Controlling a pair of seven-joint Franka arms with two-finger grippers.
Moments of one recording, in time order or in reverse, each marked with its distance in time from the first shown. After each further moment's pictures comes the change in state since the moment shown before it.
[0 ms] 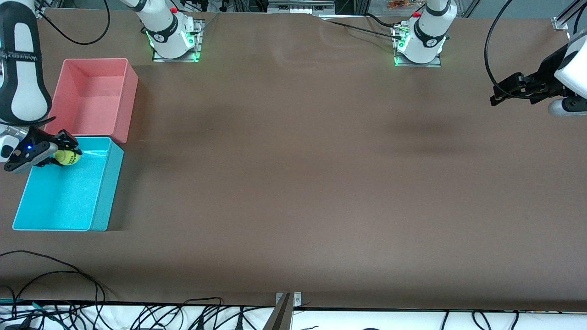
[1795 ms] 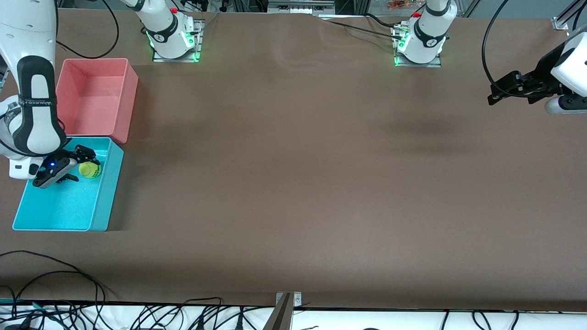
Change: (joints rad) left arm 0.010 0.001 -0.025 0.011 0.000 -0.001 -0.001; right arm -0.032 0.254 0.012 0.108 0.269 0.008 -0.243
